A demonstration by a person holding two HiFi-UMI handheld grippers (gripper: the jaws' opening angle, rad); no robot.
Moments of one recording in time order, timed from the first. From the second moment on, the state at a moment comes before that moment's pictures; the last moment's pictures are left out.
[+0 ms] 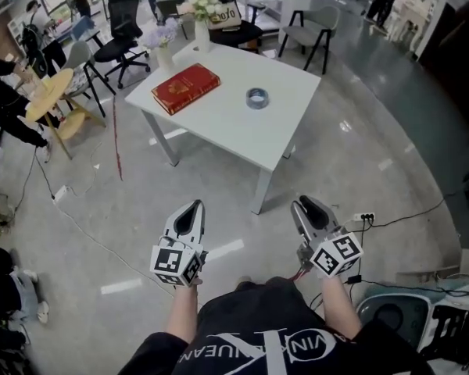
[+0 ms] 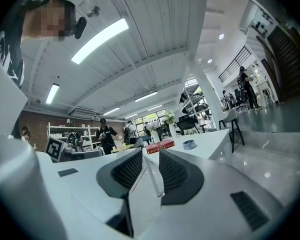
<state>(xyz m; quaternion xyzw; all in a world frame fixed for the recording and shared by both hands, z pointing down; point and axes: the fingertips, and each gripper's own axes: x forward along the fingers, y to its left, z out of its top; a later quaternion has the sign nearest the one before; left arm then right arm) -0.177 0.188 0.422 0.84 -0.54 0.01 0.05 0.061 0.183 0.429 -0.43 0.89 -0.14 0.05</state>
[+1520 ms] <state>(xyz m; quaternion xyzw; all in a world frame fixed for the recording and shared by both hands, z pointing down) -0.170 -0.003 0.426 0.84 -0.53 0.04 0.06 0.066 -0.012 0.449 -0.43 0.88 -0.18 0.07</state>
